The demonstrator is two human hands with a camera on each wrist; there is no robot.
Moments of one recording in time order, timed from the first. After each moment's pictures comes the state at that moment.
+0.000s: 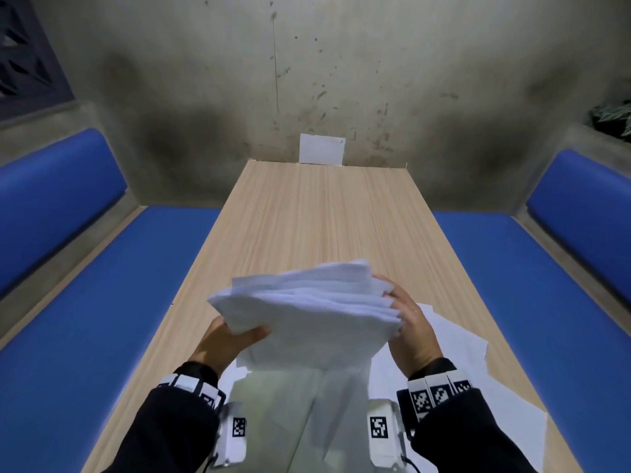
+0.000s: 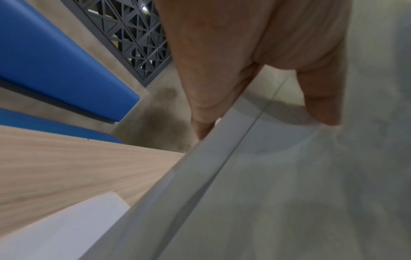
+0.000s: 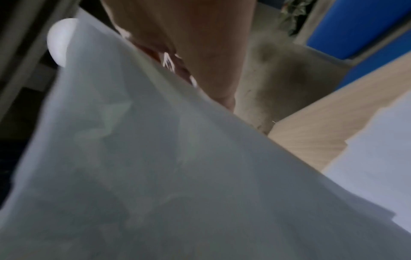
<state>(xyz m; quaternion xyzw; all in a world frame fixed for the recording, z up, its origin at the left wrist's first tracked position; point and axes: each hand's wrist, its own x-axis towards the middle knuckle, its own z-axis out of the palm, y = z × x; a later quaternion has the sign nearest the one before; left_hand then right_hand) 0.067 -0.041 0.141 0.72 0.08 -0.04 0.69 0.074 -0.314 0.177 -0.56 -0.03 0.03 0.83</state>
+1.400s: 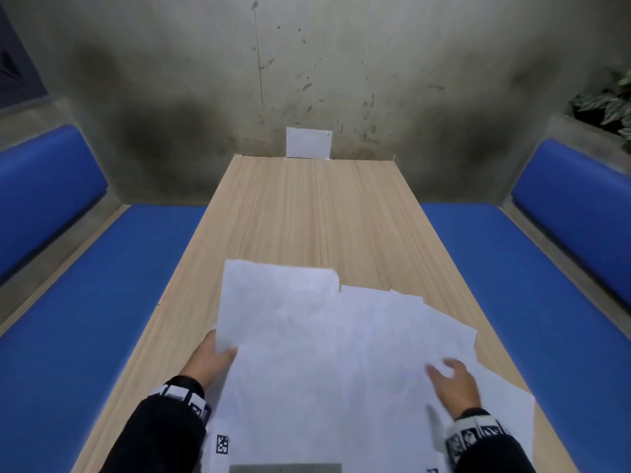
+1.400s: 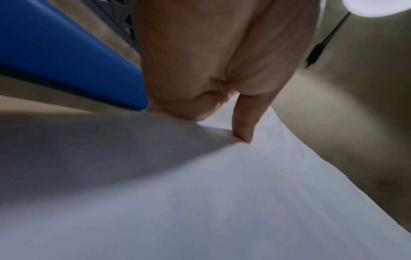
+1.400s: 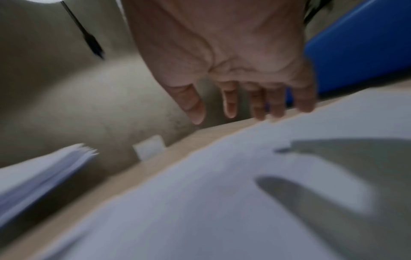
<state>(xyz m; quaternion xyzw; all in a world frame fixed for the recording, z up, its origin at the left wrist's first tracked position) 0.078 -0.017 0.065 0.84 0.15 -0.10 0.51 0.040 -0.418 0.064 -0.82 0.35 0.05 0.46</state>
